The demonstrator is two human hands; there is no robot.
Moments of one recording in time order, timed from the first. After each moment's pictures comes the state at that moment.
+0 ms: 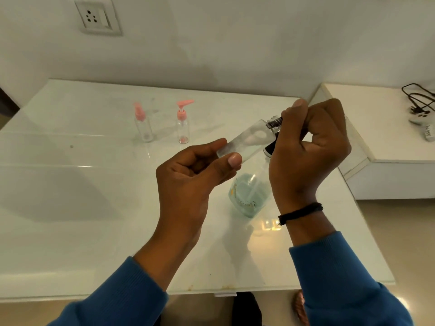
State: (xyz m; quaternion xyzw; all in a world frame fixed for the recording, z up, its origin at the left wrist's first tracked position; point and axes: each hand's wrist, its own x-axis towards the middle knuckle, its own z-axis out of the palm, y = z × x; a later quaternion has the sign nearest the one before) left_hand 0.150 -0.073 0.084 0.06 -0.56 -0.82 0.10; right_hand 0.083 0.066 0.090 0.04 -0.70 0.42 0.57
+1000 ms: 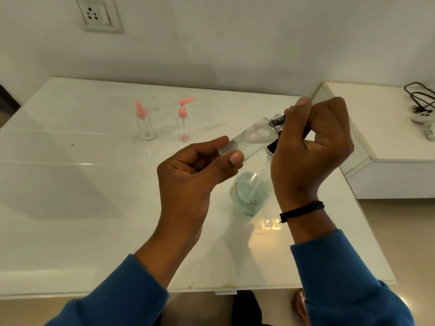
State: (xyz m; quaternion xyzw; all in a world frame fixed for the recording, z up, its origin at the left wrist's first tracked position) left_hand 0.151 -0.073 0.085 0.05 -0.55 -0.83 0.09; right_hand 0.082 0.066 0.088 0.03 -0.70 0.42 0.58
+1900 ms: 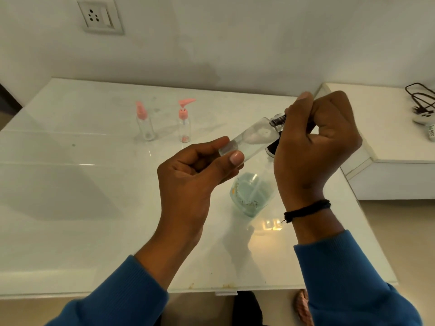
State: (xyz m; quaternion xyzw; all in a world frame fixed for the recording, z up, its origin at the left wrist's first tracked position) left_hand 0.152 -0.072 0.085 0.06 -0.55 -0.83 0.09; right_hand 0.081 0.069 0.093 0.04 -0.70 0.42 0.57
